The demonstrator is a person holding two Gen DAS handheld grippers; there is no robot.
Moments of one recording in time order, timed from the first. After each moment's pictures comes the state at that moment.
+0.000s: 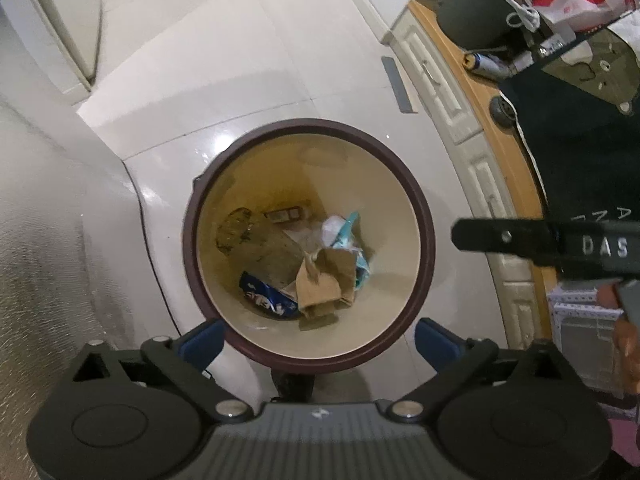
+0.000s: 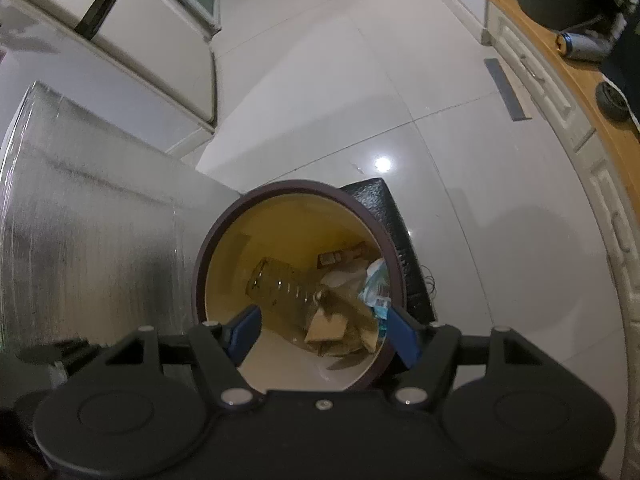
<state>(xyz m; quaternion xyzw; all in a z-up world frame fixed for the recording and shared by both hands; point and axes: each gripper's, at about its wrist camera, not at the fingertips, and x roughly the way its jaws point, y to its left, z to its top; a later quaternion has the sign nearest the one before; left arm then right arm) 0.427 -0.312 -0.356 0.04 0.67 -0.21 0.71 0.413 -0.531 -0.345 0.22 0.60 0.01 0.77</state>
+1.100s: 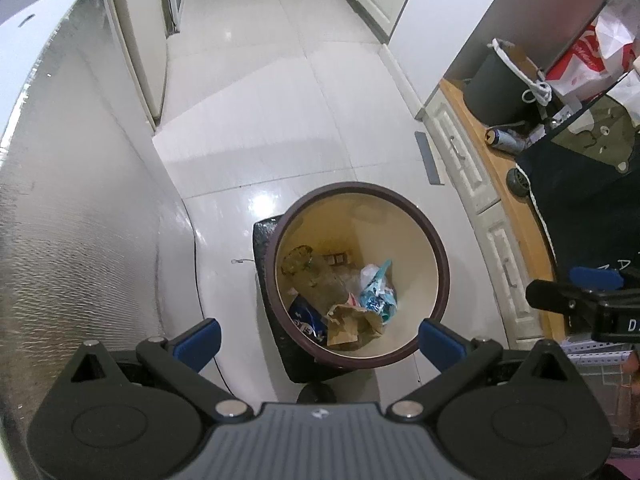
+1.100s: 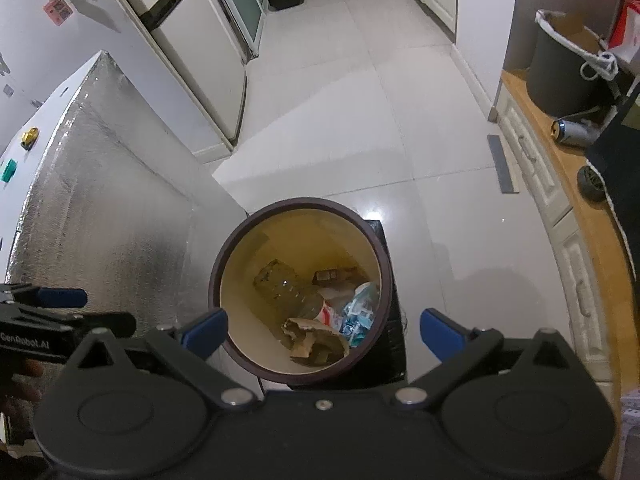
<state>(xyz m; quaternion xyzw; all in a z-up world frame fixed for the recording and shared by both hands) 0.383 -0.246 -0.266 0.01 0.59 -0.15 0.79 0.348 -0.505 -0.261 0.12 0.55 0.02 0.83</state>
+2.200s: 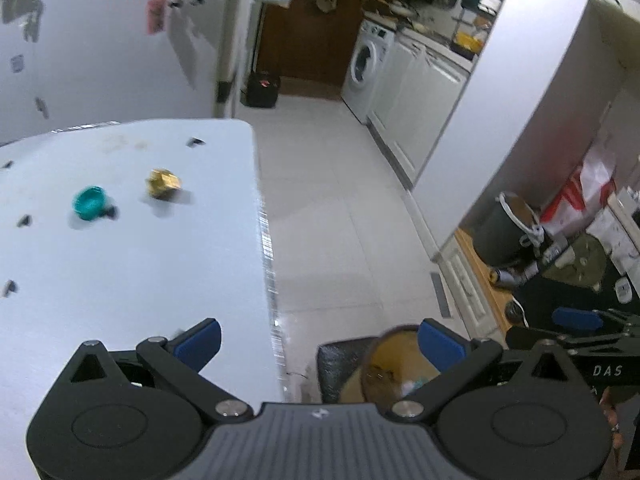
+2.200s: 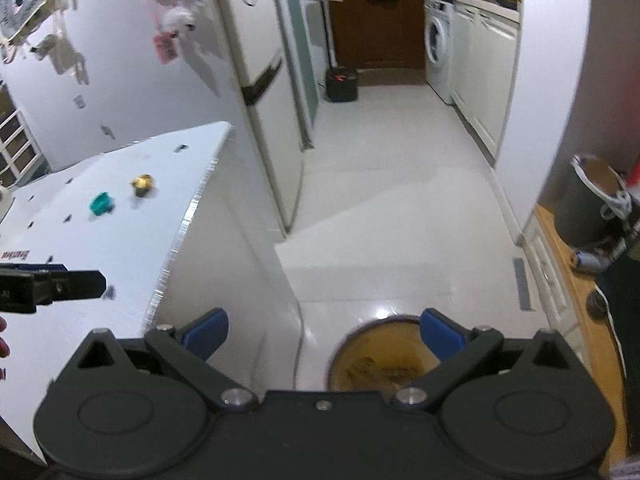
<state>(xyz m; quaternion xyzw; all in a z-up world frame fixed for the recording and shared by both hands) 0.354 -0.037 -0.100 -0.06 0.43 -0.12 0.89 0.341 -0.322 -0.110 0.05 0.42 0.05 0.90</state>
